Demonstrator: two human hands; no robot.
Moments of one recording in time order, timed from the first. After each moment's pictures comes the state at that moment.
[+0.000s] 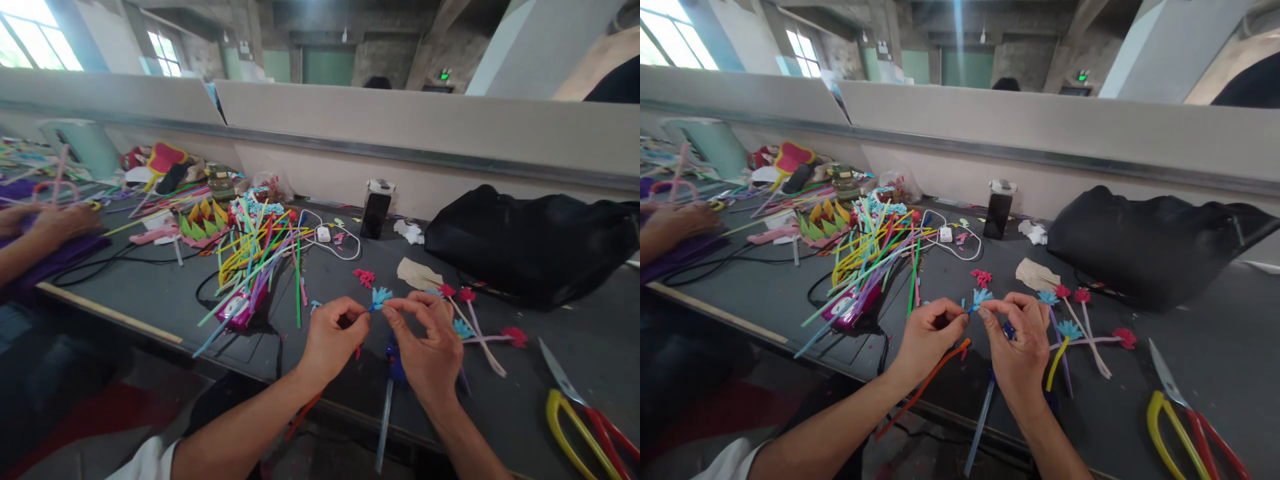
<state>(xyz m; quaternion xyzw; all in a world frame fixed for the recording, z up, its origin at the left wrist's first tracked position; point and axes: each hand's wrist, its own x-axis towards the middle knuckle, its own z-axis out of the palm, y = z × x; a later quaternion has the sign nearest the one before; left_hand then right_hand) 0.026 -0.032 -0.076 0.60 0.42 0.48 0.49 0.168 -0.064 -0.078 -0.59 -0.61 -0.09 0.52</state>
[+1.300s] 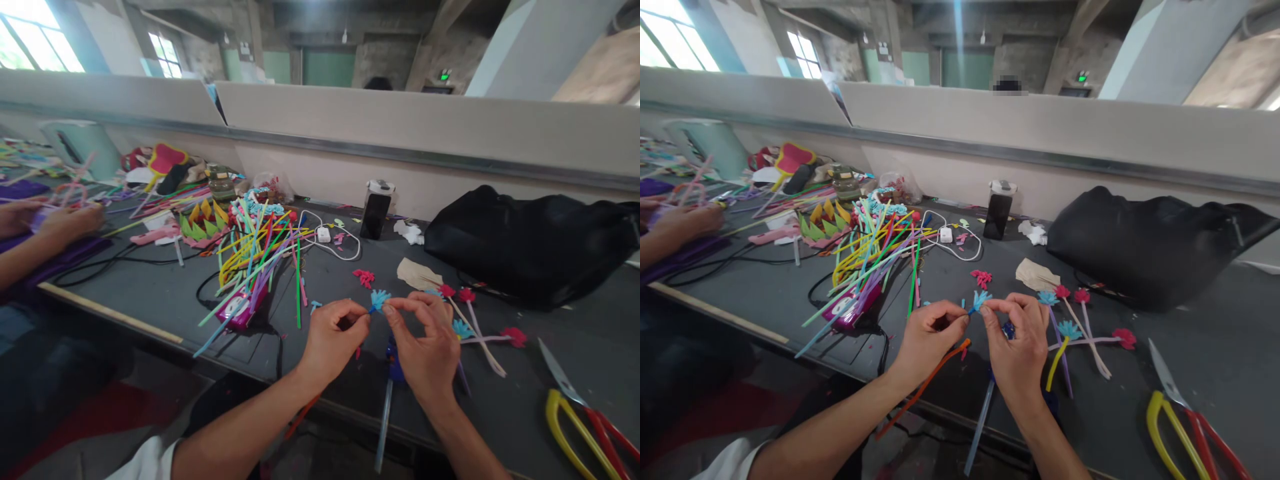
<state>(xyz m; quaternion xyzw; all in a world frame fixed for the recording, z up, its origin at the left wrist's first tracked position) 0.024 -0.033 -0.078 0.63 0.41 0.48 0.46 0.166 -0.062 -0.079 -0.61 -0.60 -0.10 0.51</state>
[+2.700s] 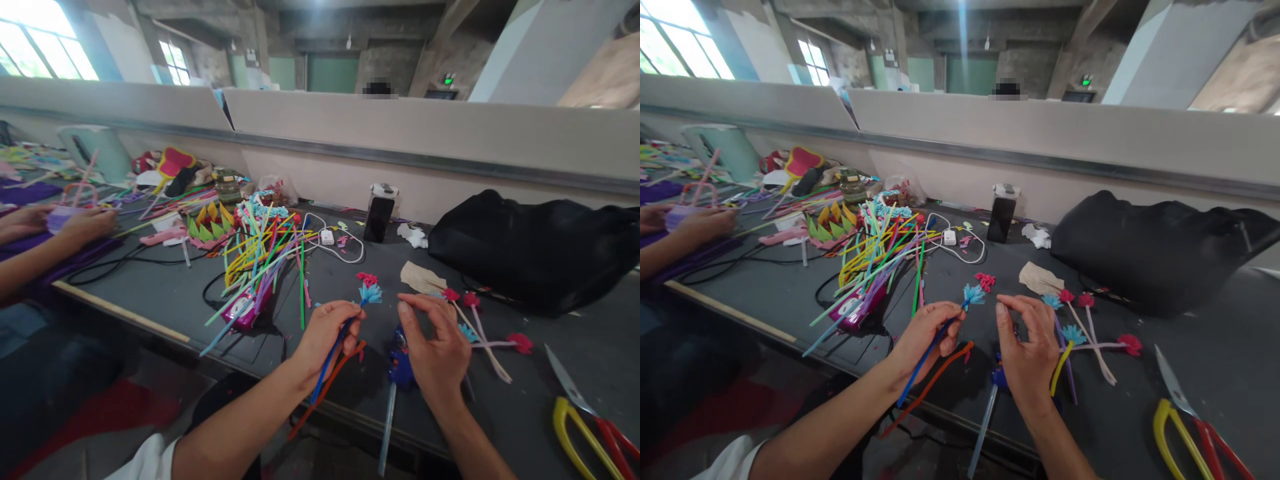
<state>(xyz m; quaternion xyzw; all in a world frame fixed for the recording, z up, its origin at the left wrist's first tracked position) 0.014 -0.022 -0.077 0.34 0.33 0.41 0.78 0.172 -0.060 -0.079 -0.59 -0.58 -0.08 0.55</state>
